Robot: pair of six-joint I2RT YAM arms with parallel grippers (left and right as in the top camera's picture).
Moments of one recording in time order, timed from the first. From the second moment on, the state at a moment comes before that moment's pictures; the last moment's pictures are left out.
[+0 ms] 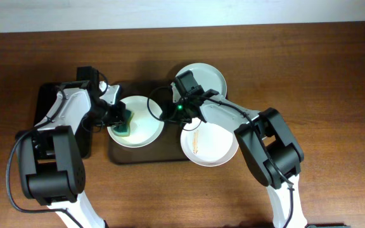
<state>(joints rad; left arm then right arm) 0.06 1.98 1.33 -0.85 0.36 0.11 0.55 2.21 1.46 -0.30 -0.52 0.65</state>
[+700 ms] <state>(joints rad) 0.06 1.98 1.32 -0.77 0.50 0.07 0.56 2.21 1.46 -0.30 -0.54 0.63</state>
